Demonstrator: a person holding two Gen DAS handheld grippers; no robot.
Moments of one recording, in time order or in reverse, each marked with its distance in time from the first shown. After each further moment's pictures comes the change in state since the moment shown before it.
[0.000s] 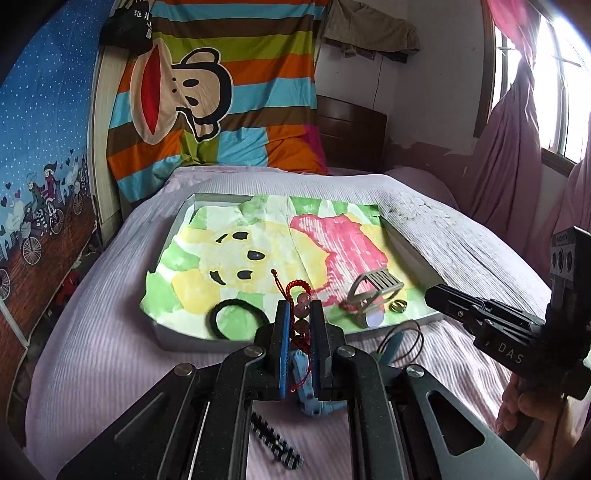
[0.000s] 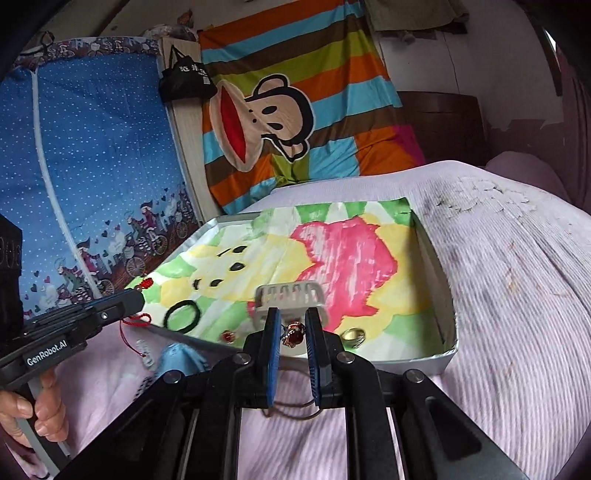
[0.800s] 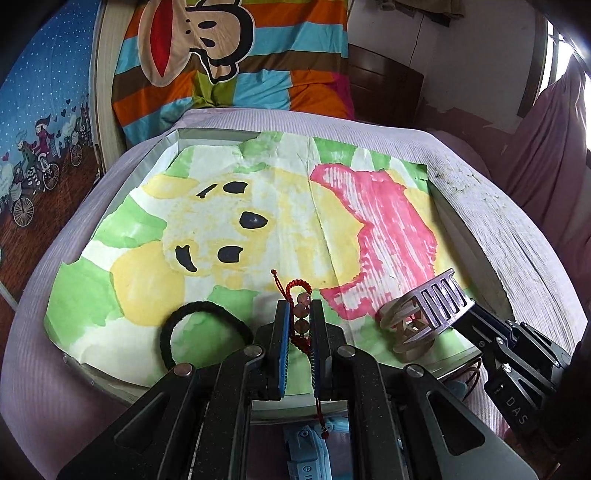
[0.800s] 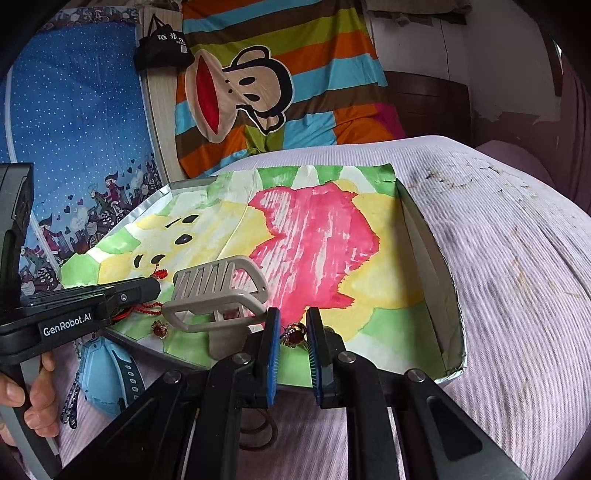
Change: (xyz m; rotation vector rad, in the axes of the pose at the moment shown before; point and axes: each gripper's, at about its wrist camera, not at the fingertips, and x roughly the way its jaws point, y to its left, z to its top) left arm 0.100 0.015 0.005 -0.083 0.201 0.062; right arm 0.050 -0.014 -0.009 -0.031 0.098 -0.100
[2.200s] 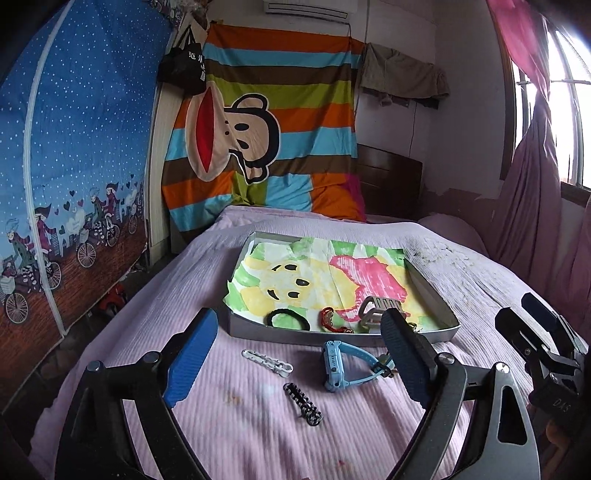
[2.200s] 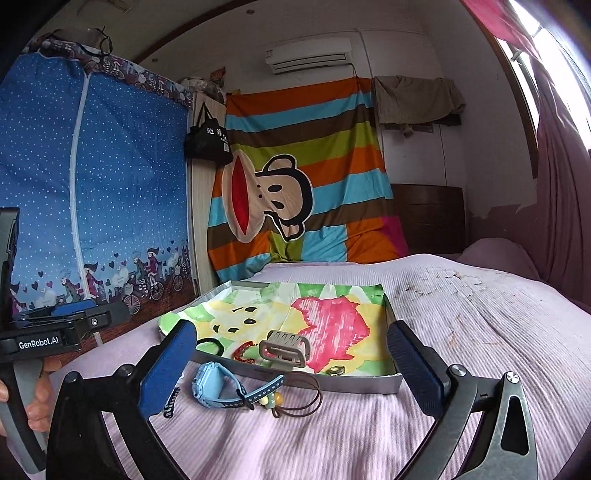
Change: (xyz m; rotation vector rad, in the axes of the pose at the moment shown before) left arm -0.210 -0.010 -0.082 0.009 -0.407 0.097; right arm -0.160 0.048 -0.038 -0.102 -0.432 0.025
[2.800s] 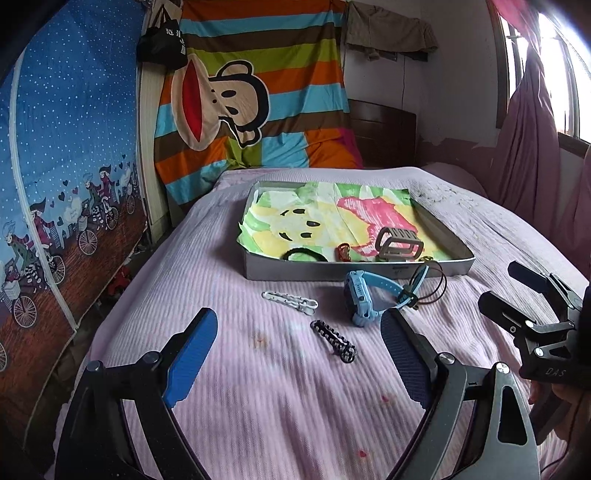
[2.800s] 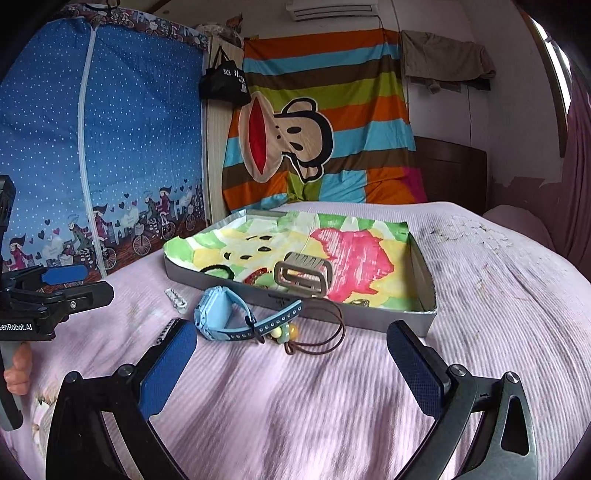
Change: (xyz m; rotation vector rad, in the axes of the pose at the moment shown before) left arm 0.021 0.016 -0.043 0.103 0.179 -0.004; right arm 0.033 0.009 -0.042 -0.046 0.239 0.060
